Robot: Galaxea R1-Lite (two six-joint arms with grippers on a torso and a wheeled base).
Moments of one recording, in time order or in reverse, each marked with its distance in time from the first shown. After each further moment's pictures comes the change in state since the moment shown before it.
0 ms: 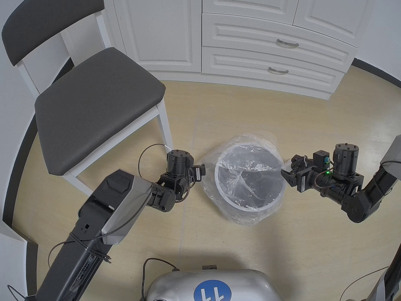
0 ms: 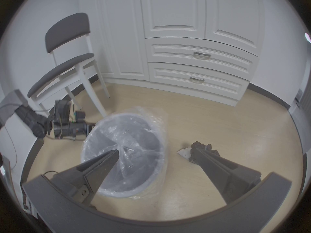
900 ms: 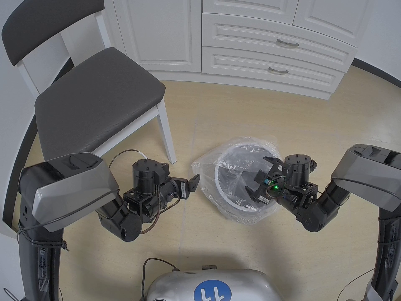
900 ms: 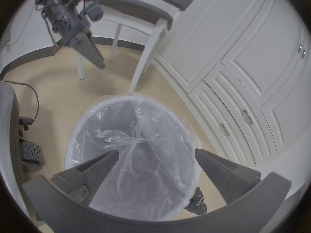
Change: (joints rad) left arm -0.024 -0.484 0.993 -0.575 -0.172 0.047; right arm 0.225 0.276 -0.240 -0.051 -0.162 -0.717
